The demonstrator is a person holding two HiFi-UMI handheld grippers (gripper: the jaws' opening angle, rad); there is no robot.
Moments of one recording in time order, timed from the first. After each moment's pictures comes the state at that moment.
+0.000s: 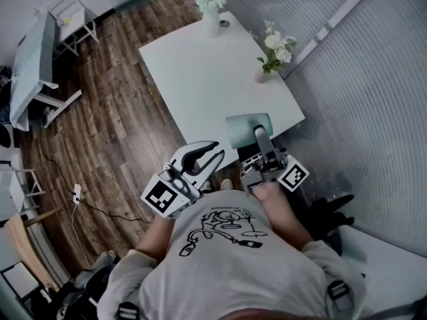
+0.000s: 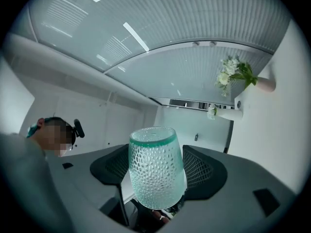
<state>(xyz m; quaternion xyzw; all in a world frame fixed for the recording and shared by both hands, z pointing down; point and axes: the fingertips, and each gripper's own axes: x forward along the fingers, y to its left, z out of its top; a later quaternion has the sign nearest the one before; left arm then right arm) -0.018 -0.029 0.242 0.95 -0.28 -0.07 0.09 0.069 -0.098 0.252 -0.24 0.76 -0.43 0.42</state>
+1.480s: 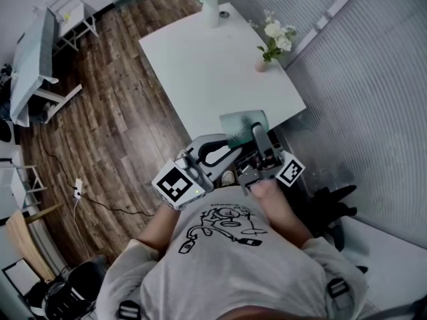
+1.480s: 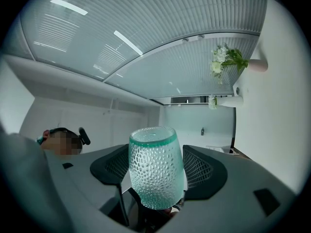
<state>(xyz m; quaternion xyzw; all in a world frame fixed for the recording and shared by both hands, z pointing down) 0.025 -0.002 0.241 0.97 -0.21 -0.03 0.10 0.056 -0.065 0.255 -0.19 0.73 -0.47 0.46</state>
